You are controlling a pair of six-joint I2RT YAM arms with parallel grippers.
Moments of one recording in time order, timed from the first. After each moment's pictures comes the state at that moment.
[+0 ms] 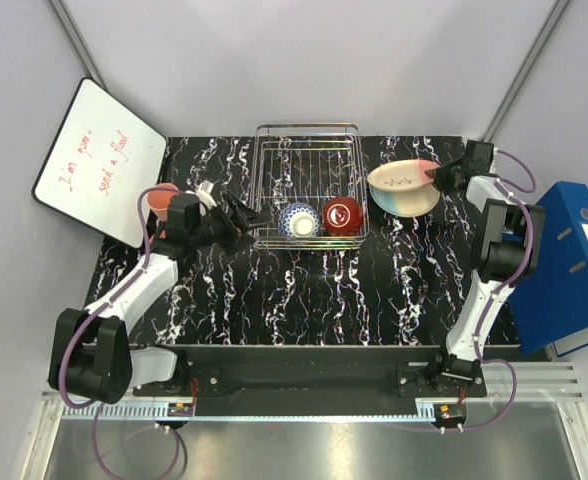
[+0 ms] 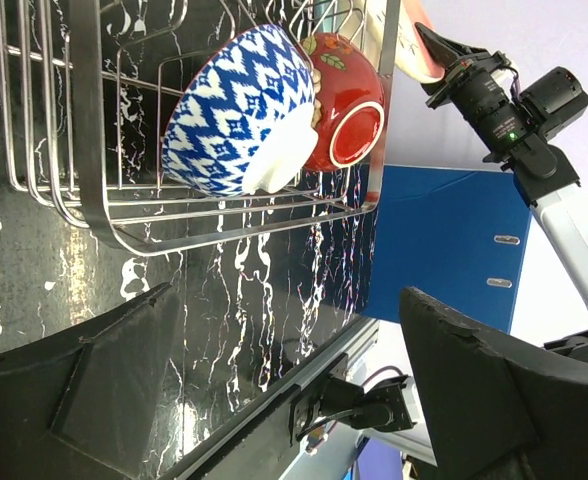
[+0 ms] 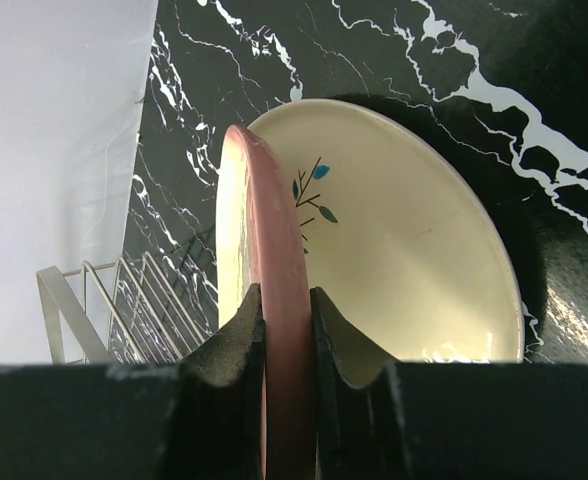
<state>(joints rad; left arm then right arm) -0.23 1.25 0.72 0.02 0.55 -1.01 -0.20 2.08 1.50 -0.13 -0.18 1.00</state>
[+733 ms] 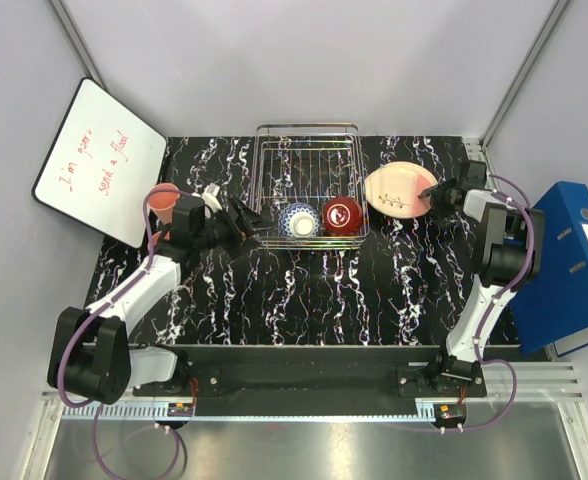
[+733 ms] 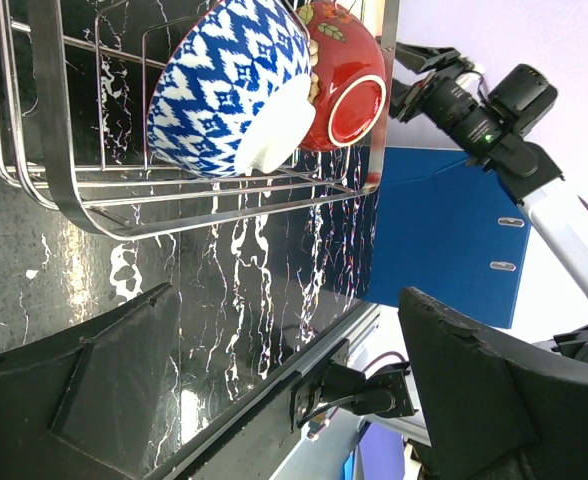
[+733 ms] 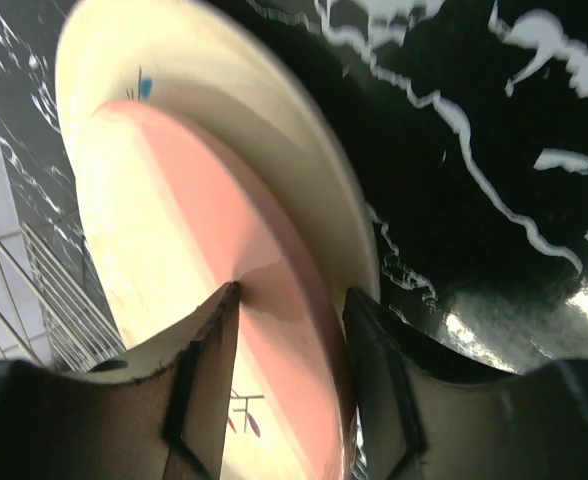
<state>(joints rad) -0.26 1.25 0.71 0.04 0.55 -1.01 -0.20 2.03 1.31 -0.17 -0.17 0.99</state>
